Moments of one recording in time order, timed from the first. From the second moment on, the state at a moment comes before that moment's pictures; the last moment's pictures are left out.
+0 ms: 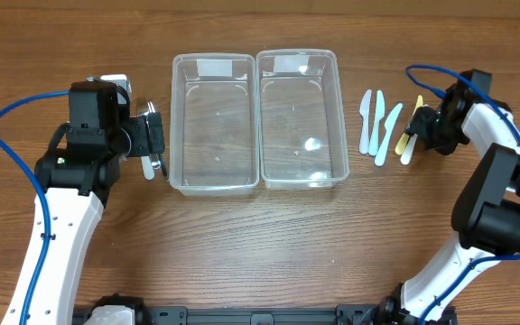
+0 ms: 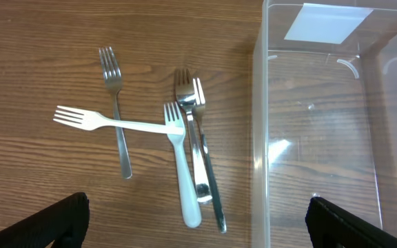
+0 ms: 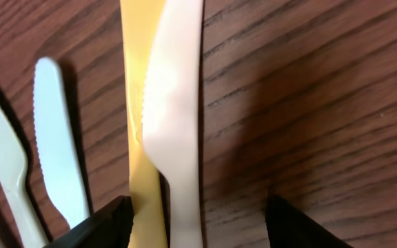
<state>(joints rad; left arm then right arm) -0.04 1.25 1.09 -0.71 -0.08 -0.13 -0.33 2.07 1.41 -0.68 -0.14 0.15</state>
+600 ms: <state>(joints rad) -0.04 1.25 1.09 -0.71 -0.08 -0.13 -0.34 2.06 1.41 -0.72 -0.05 0.19</state>
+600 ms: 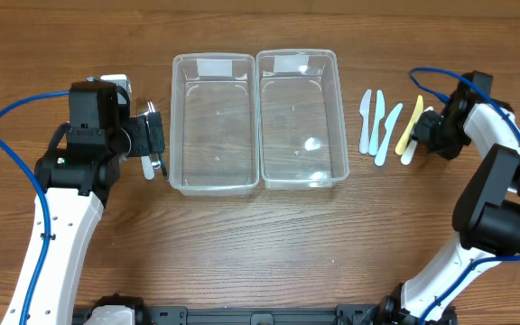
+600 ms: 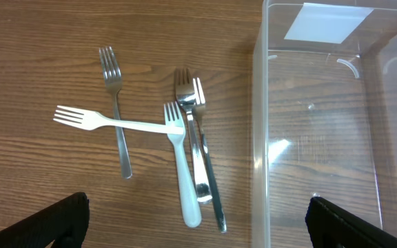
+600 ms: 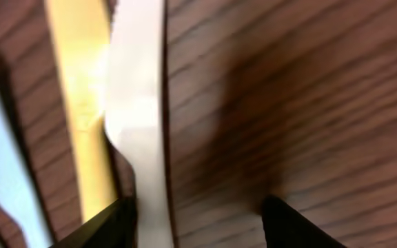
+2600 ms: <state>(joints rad) -0.04 1.25 1.09 -0.71 -0.08 -0.13 -0.21 1.78 1.50 -0.87 -0.11 0.30</state>
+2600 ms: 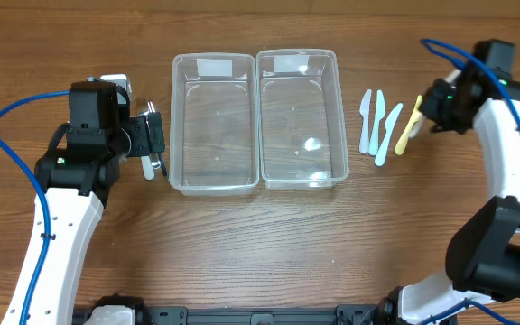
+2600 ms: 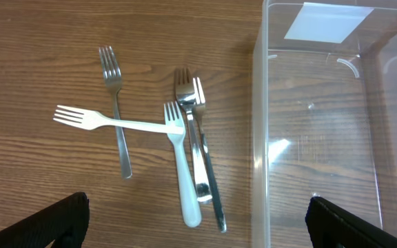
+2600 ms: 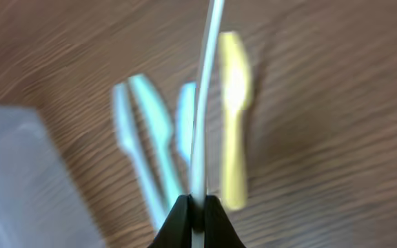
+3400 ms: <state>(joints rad) -0.04 1.25 1.09 -0.71 -0.08 -0.13 0.34 1.84 1.50 -0.84 -0.12 0.24</state>
